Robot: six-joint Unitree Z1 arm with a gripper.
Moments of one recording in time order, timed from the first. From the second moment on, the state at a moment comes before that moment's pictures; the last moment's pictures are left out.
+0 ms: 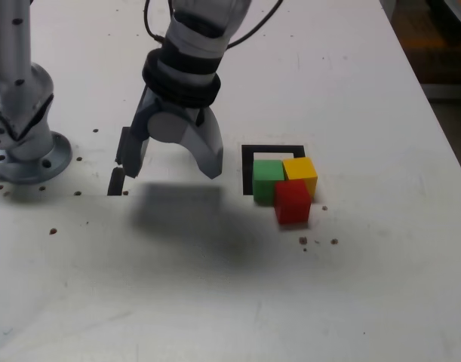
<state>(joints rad) -0.23 1.84 -1.15 1.24 -0.17 -0.09</state>
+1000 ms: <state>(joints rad) -0.19 1.96 -1.24 1.22 -0.27 -0.02</state>
